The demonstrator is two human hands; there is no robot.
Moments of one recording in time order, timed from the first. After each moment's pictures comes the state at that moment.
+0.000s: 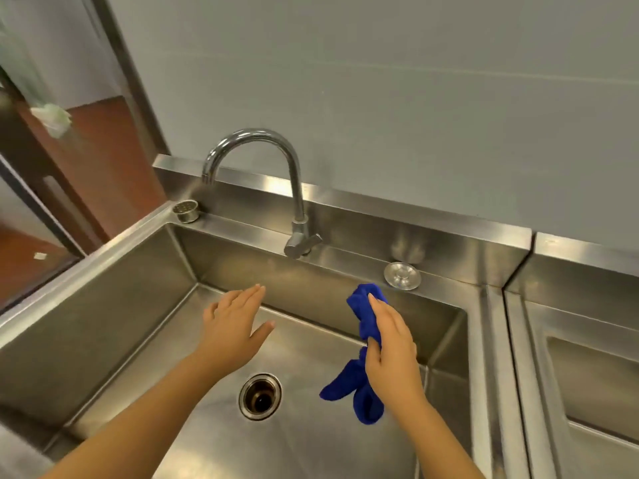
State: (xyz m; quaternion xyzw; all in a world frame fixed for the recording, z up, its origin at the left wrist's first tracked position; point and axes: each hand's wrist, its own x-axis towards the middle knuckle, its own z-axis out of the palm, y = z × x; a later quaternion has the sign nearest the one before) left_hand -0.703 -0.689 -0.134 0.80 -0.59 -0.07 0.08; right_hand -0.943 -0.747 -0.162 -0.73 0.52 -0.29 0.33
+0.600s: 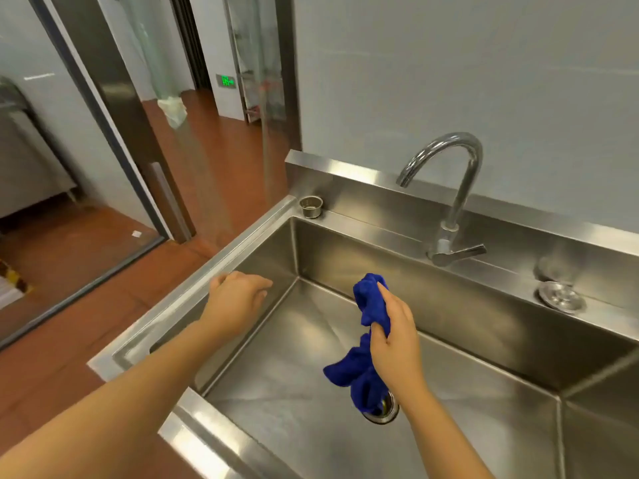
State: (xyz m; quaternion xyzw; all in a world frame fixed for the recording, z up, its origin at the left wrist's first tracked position) left_hand -0.408 -0.566 -0.120 0.82 -0.55 -0.03 0.12; right_hand -0.657 -0.643 -0.150 -0.70 0.45 -0.35 0.43
